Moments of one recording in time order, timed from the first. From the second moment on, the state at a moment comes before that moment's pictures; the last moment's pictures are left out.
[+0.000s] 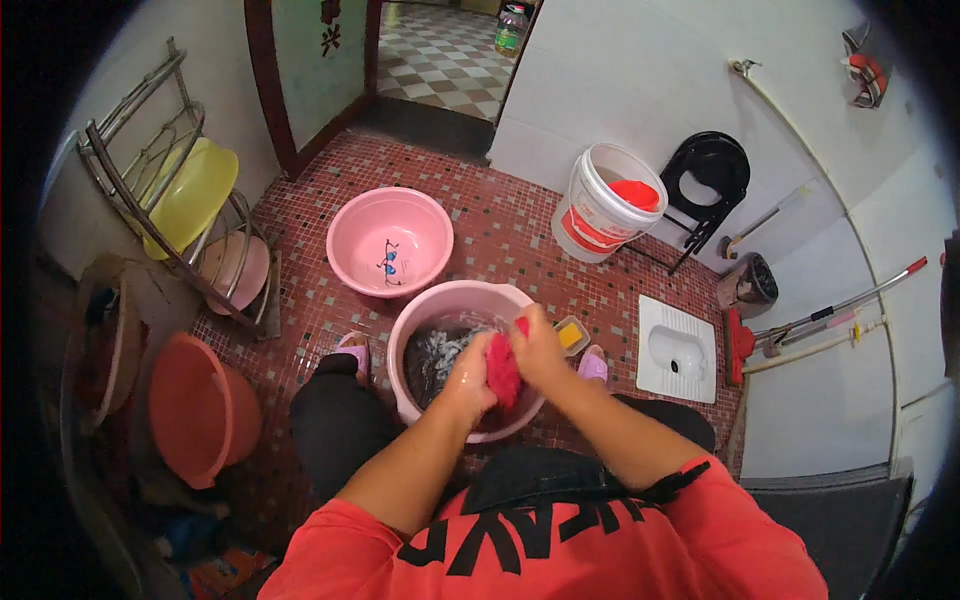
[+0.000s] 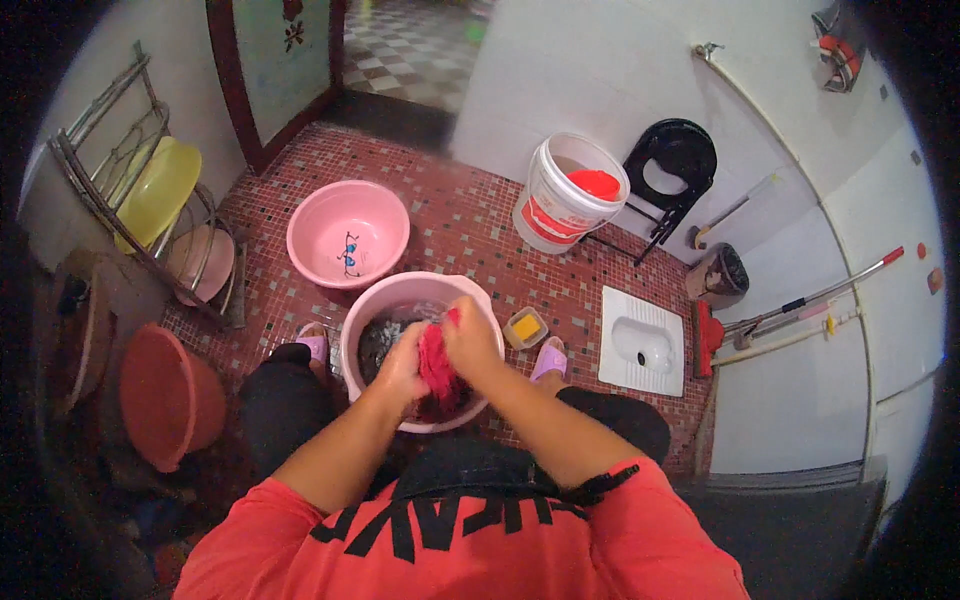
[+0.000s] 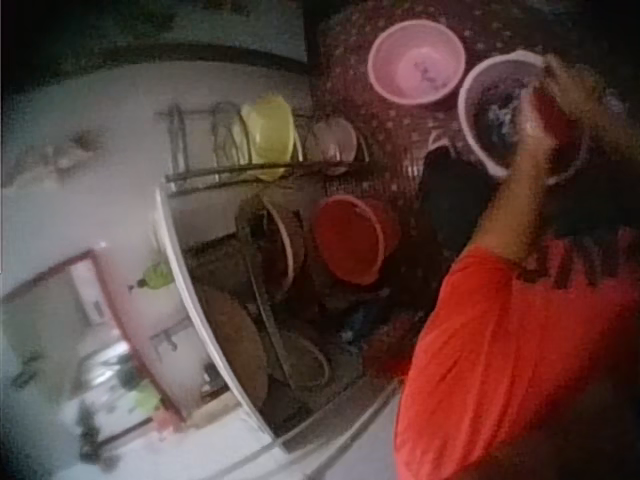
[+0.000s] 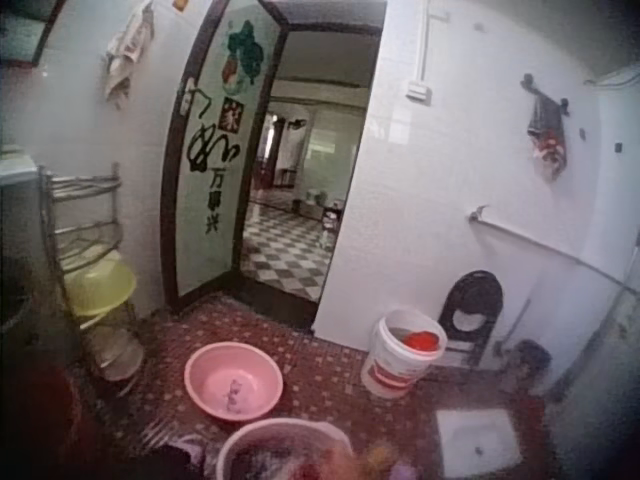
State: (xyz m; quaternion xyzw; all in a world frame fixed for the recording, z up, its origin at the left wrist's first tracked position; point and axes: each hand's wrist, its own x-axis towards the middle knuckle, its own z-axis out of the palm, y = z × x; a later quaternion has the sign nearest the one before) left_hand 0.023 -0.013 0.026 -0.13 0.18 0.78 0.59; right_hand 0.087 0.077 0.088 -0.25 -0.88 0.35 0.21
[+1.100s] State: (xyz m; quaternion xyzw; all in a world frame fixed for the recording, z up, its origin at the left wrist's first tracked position) left_hand -0.009 -0.058 0.123 0.18 0.50 0.63 0.57; right_hand 0.108 0.114 0.133 -0.10 -0.81 0.56 -0.17
